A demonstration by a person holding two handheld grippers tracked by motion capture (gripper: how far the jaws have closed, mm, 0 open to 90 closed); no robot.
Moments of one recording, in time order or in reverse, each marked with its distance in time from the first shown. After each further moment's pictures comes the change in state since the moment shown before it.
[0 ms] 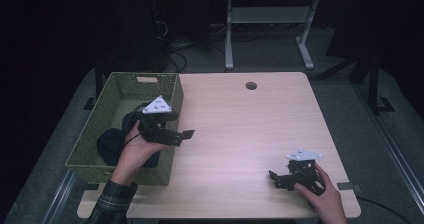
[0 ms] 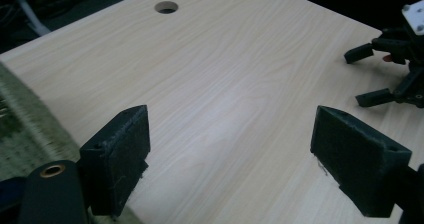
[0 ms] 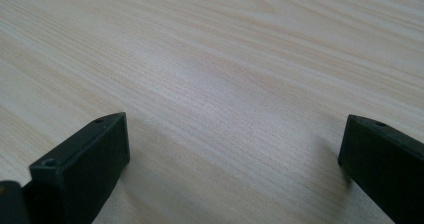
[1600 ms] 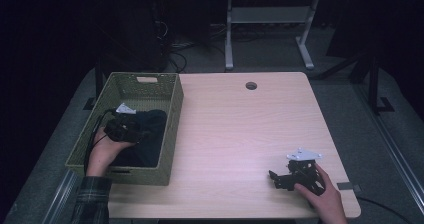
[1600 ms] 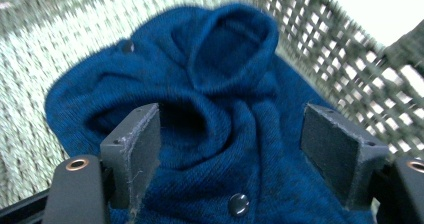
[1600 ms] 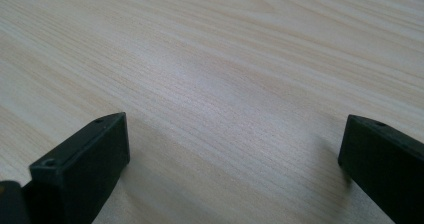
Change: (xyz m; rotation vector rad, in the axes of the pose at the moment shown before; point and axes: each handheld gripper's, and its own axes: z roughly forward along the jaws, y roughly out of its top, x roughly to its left) left arm 0.104 -0.084 -0.009 0.311 0.280 -0.151; right arm 0.000 0.000 0.000 0.001 0.000 0.001
